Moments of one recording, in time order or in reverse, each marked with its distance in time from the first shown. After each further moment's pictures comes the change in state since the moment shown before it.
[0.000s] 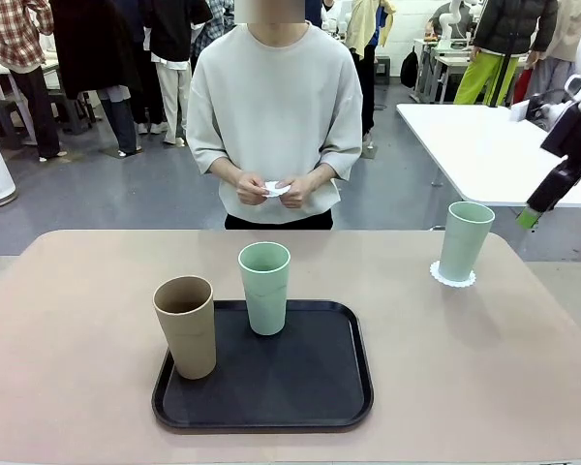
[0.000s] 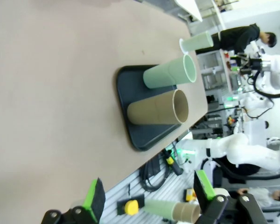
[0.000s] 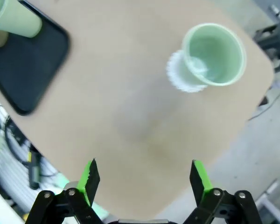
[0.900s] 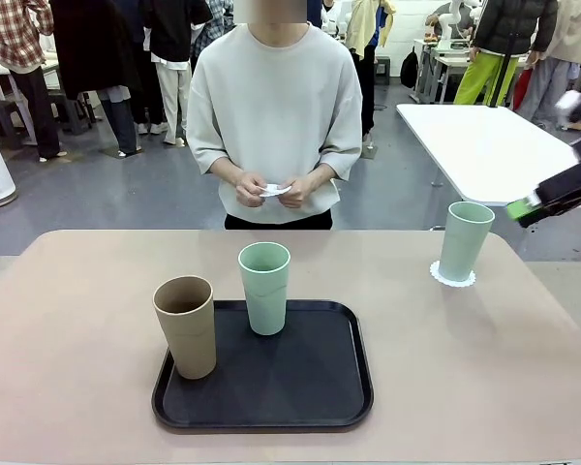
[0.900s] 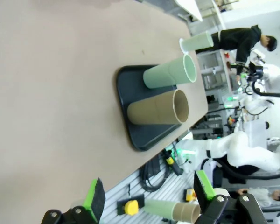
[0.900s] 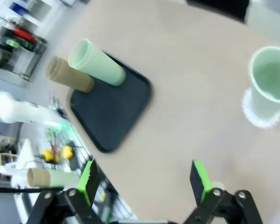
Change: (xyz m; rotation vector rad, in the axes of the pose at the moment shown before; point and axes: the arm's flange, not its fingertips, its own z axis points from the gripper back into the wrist) left arm 0.000 0.000 0.000 0.000 -0.001 0.001; right arm -0.059 -0.024 -0.003 0.489 -0.399 -0.138
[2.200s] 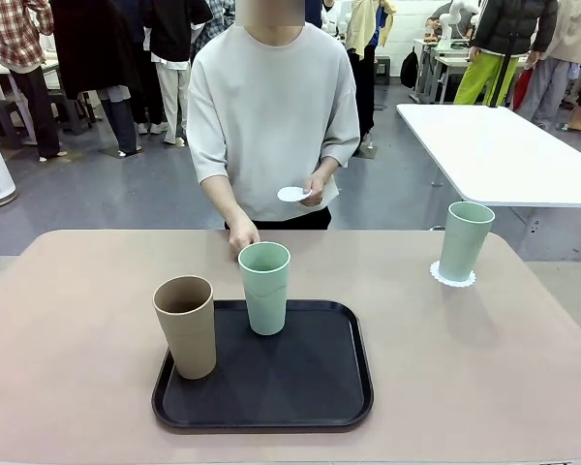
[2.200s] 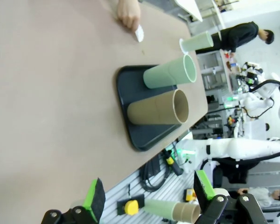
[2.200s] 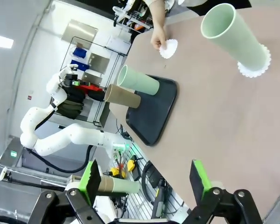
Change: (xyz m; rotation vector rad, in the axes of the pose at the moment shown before) left arm 0.000 0.000 0.000 0.000 0.000 0.000; right arm -0.115 -0.096 0.110 0.295 -0.177 -0.321
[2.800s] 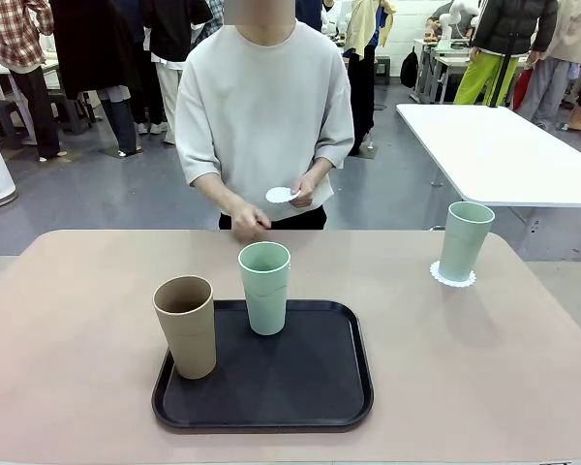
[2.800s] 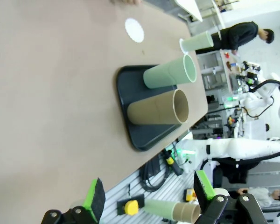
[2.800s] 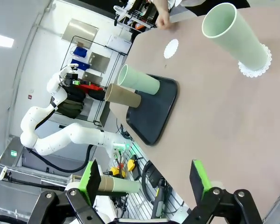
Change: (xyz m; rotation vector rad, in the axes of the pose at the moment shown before) left arm 0.000 0.000 0.000 0.000 0.000 0.000; right arm 0.000 0.000 0.000 -0.003 0.002 -0.002
